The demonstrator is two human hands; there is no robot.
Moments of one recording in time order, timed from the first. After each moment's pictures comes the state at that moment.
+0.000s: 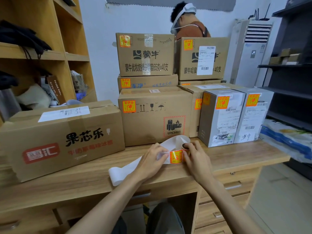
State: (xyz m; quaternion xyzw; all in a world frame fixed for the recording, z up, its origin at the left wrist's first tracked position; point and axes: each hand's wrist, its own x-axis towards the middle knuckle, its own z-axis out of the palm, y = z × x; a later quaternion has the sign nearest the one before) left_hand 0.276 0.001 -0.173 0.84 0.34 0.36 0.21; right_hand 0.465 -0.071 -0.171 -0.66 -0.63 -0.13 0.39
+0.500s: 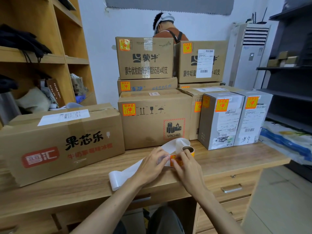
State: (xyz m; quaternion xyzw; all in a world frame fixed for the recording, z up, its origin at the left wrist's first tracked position) left_hand 0.276 0.001 -0.174 0.86 0.29 0.36 0.19; right_hand 0.433 -0.077 -0.183 -0.62 -0.65 -0.11 0.43
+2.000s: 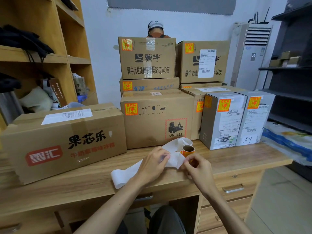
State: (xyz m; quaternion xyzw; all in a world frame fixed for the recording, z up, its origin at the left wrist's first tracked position) left_hand 0.275 -0.001 -0.173 0.85 0.34 0.37 0.16; right_hand 0.452 -0.089 -0.180 -0.60 -0.53 0.13 0.58
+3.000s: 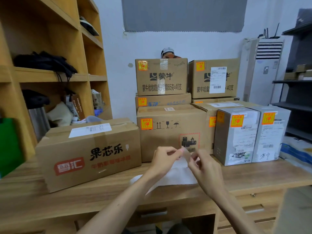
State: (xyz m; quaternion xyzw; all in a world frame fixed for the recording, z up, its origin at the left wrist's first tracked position) left_hand 0.264 -0.033 -0.083 0.73 0.39 0.43 0.35; right_hand 0.423 -0.095 -0.115 -0.56 -0.66 -0.12 0.49
